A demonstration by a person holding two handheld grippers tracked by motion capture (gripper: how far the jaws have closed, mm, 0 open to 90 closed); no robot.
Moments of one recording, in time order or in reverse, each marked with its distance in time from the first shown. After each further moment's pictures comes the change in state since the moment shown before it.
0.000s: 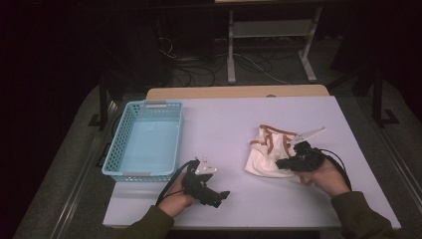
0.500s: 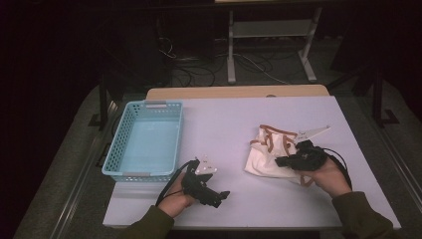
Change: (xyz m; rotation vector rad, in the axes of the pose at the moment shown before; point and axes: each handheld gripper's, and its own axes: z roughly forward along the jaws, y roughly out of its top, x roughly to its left) left arm 0.000 0.000 0.000 0.001 0.000 0.002; right arm 0.008 0.005 -0.012 -0.063 0.019 -0.021
